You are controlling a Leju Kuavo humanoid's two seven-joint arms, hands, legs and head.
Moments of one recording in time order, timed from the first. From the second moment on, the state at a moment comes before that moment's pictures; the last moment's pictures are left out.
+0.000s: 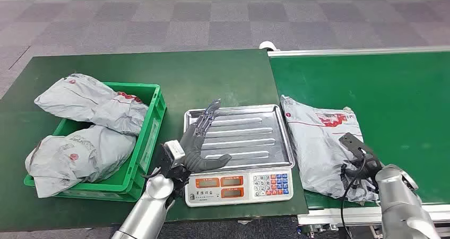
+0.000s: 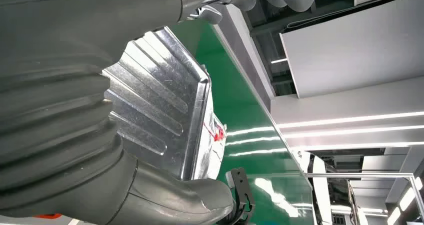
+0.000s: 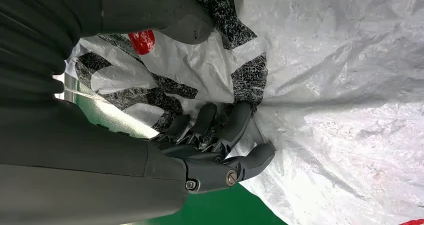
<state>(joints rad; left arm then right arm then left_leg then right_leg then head) -0.33 -0.29 -0.29 -1.08 -0.22 -0.21 -0.66 -0.59 -0.25 -0.59 -0.39 1.30 0.36 0.01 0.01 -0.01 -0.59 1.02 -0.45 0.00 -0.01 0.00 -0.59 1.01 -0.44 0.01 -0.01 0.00</state>
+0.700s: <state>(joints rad) -0.33 -0.29 -0.29 -1.08 -0.22 -0.21 -0.65 -0.56 -0.24 -0.58 -0.38 1.21 0.34 -0.13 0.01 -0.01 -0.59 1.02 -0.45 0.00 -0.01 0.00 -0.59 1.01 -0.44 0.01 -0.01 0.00</state>
